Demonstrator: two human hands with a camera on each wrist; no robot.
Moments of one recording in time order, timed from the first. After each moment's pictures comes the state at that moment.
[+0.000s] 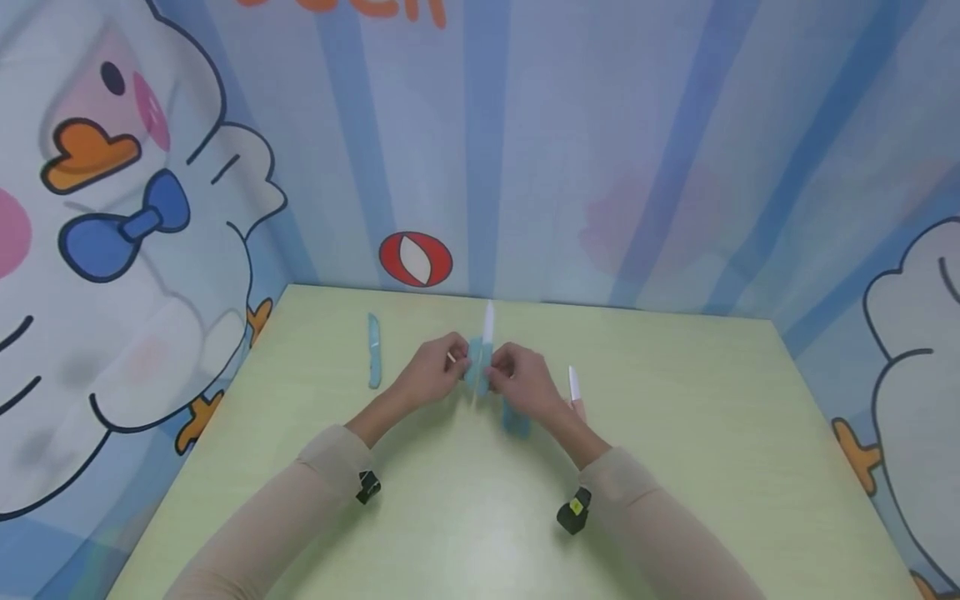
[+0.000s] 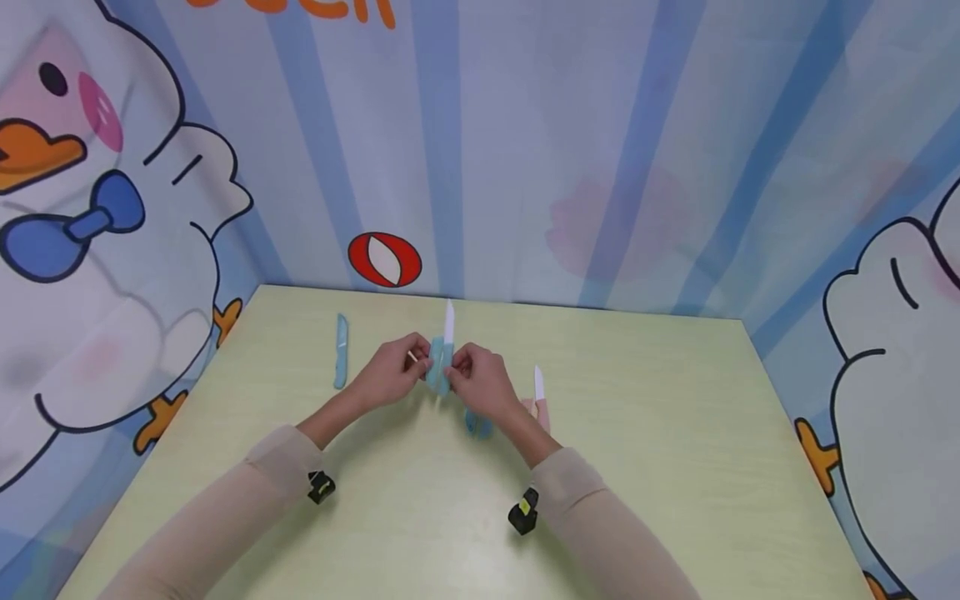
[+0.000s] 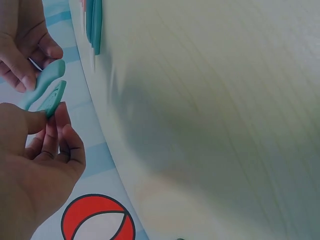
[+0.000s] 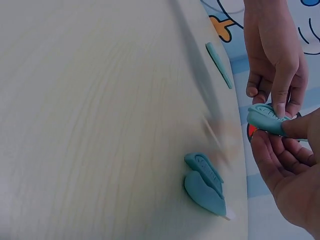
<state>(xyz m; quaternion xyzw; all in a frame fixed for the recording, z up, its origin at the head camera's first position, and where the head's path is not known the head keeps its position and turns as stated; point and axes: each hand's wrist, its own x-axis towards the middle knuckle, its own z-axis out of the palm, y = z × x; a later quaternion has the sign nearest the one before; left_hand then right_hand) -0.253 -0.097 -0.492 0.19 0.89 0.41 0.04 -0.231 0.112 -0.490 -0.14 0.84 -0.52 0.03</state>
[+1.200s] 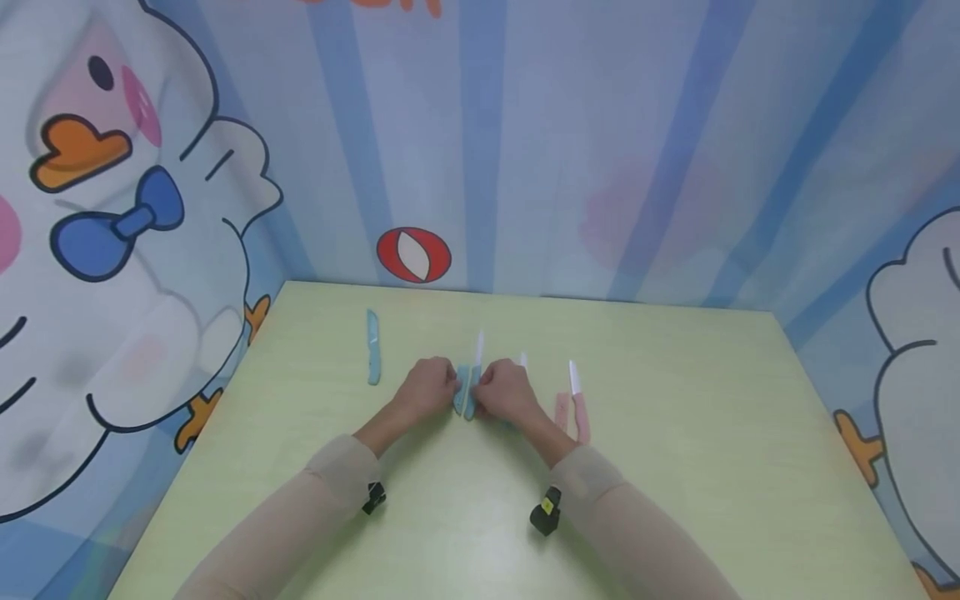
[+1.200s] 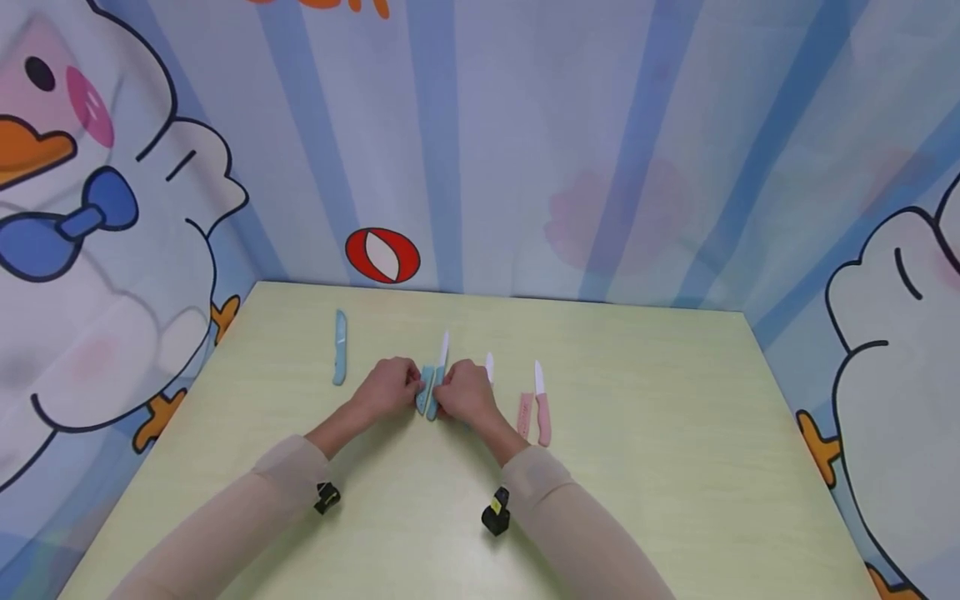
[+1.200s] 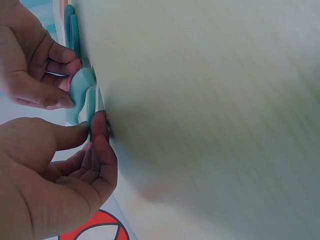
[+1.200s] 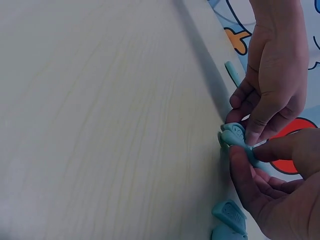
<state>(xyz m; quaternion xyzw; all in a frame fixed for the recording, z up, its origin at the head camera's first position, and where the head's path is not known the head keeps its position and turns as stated) -0.241 -0.091 -0.513 0.09 0.95 0.28 0.10 -0.226 0.079 -0.505 -0.03 0.90 -0.42 0.12</state>
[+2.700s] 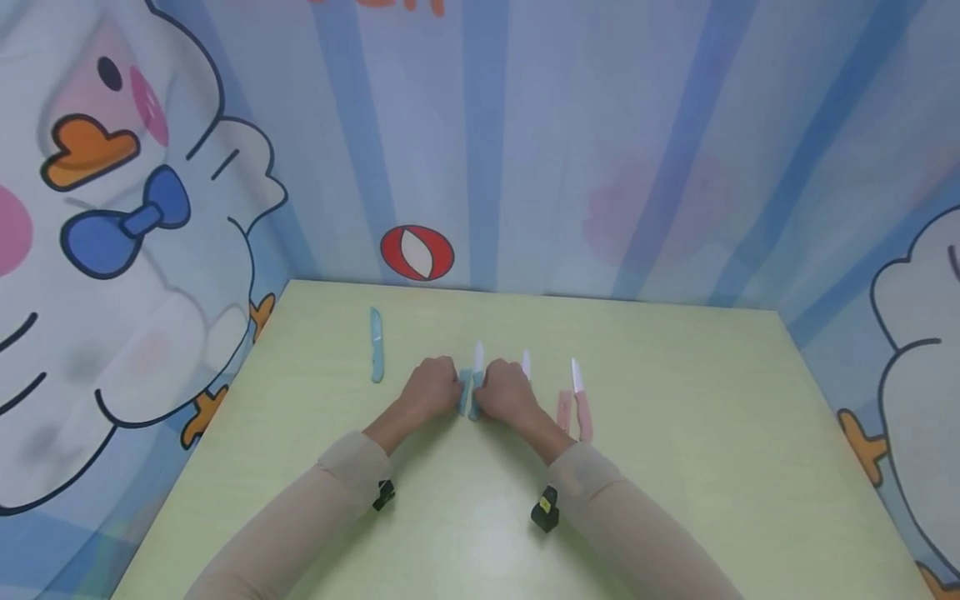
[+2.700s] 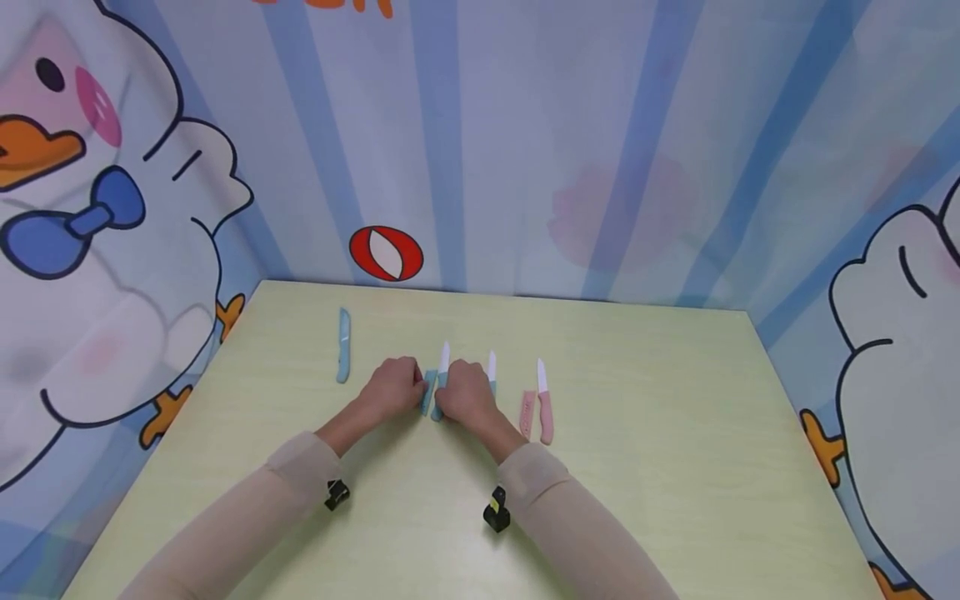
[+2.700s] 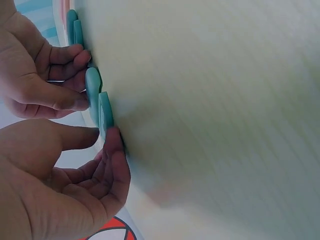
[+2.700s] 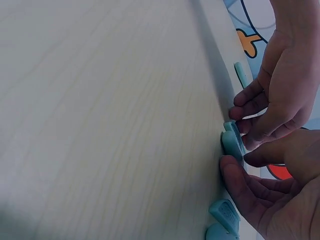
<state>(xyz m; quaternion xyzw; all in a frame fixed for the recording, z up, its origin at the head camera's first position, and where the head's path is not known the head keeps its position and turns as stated) -0.236 -0.085 -0.508 0.07 0.96 0.23 0.11 -0.272 0.080 -0.582 -0.08 0.94 -0.31 0.10</state>
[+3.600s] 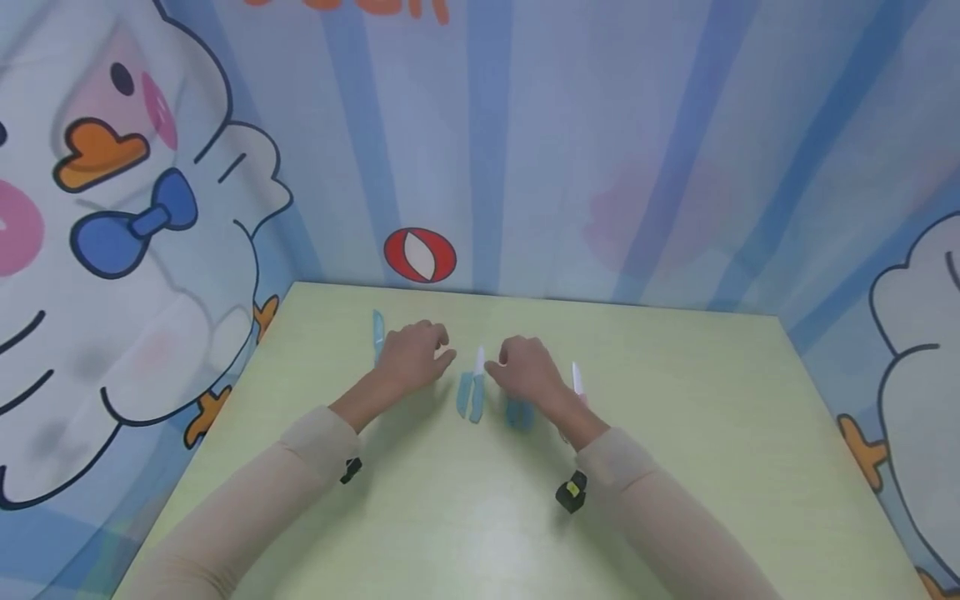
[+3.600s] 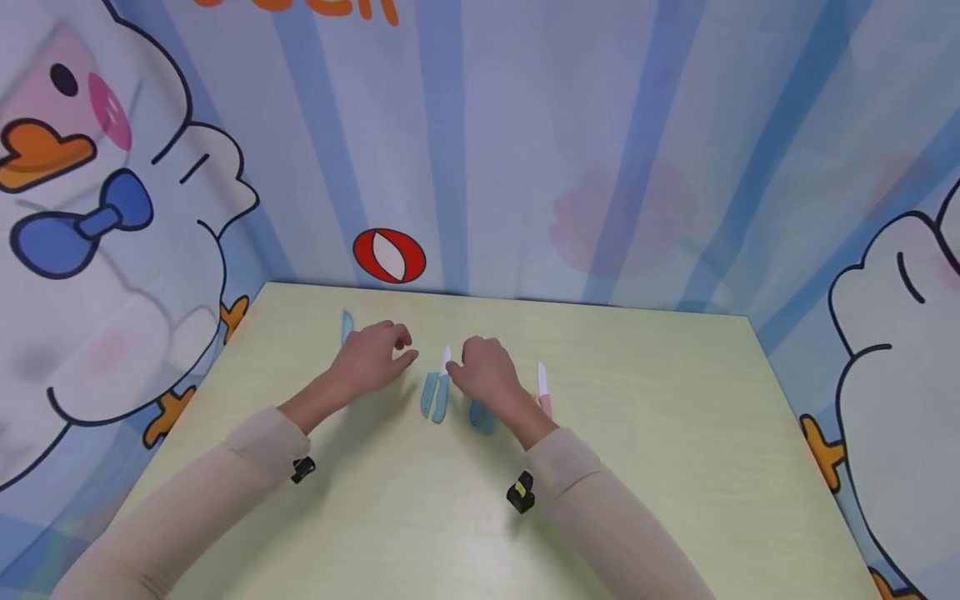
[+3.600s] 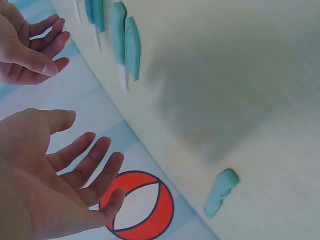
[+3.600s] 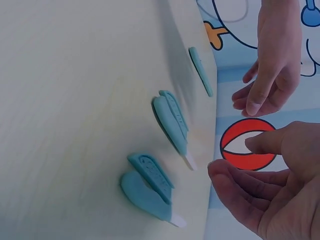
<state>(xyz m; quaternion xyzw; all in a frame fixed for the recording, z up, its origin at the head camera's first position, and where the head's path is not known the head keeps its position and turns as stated) -0.248 -0.112 -0.452 0.15 0.98 0.14 0.01 -0.242 0.103 -0.461 -0.12 0.95 -0.27 0.06</state>
